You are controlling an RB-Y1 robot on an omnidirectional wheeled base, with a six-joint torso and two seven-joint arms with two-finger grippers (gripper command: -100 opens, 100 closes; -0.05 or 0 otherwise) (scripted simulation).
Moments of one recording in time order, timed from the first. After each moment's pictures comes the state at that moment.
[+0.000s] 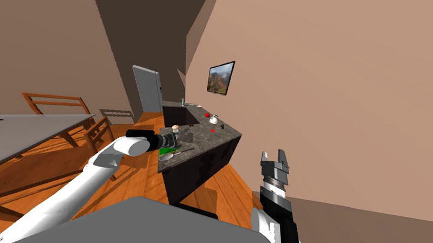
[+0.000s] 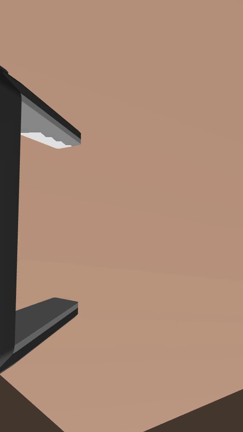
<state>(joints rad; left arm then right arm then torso) 0.07 0.46 0.22 -2.09 0.78 1.05 0.60 0.51 0.05 -0.07 -2.30 0.00 -0.37 -0.11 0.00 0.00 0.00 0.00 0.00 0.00</state>
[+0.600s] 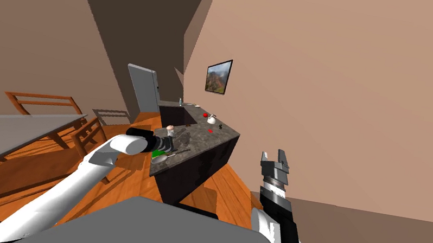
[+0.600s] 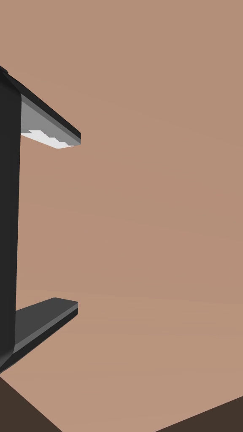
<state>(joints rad) 0.08 0.52 0.24 -2.08 0.80 1.20 0.67 0.51 0.05 -0.07 -2.30 0.00 -0.37 -0.11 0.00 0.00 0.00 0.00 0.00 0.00</state>
